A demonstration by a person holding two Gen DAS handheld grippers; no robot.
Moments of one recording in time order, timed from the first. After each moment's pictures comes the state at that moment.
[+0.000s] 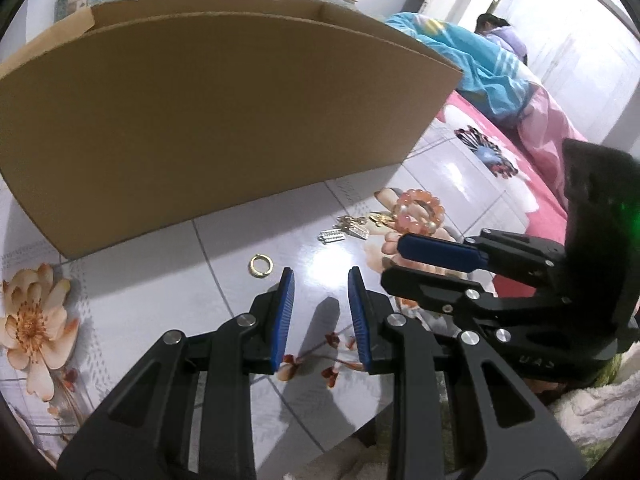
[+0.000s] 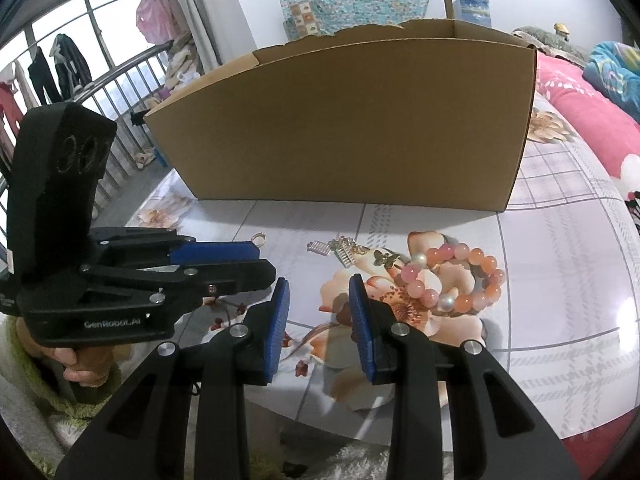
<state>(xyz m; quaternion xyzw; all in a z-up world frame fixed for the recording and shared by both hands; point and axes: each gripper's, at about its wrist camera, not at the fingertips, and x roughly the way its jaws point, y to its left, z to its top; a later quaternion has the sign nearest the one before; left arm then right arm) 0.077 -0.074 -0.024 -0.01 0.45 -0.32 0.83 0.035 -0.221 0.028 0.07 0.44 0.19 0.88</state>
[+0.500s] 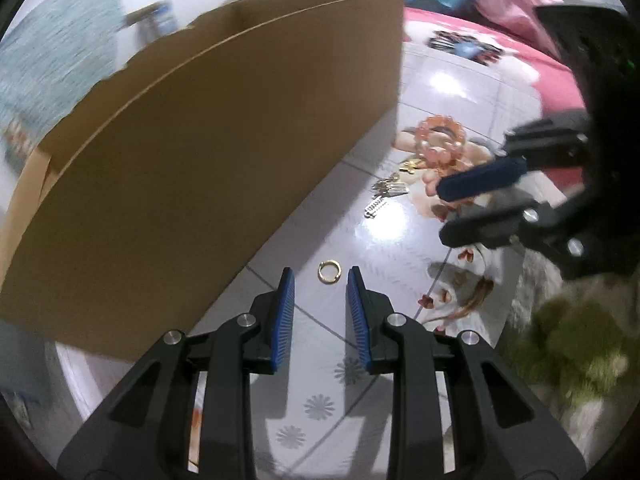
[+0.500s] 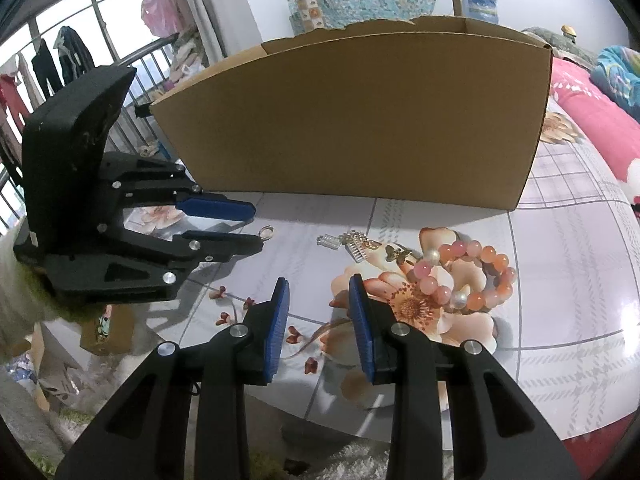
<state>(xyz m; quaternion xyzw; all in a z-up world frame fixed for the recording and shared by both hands) 0.091 -0.081 -0.019 0.26 0.41 -0.38 0.79 0.035 -0.216 0.028 0.07 0.44 0.20 0.87</state>
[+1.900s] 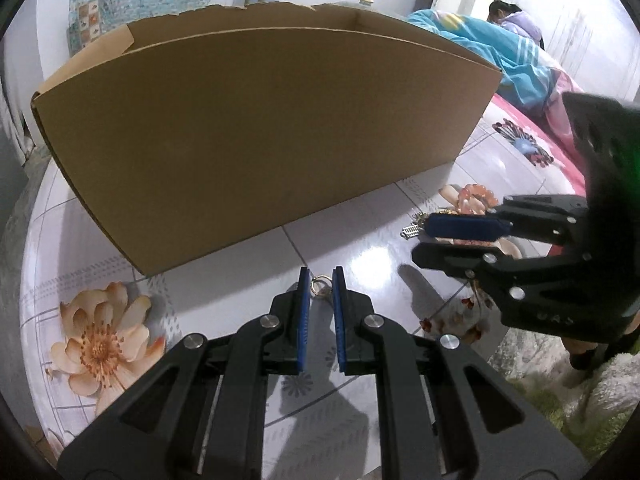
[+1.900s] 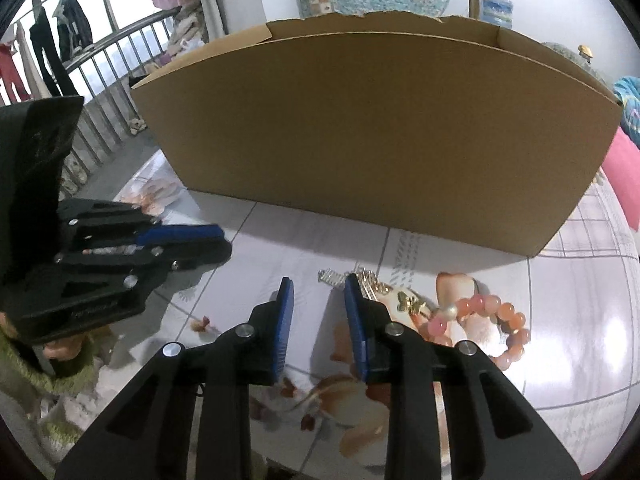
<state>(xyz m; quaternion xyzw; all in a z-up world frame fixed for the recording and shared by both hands) 0.091 -0.040 -0.026 0.04 0.44 -0.28 0.85 0.066 -0.190 0.031 0.01 0.47 0.19 0.86</state>
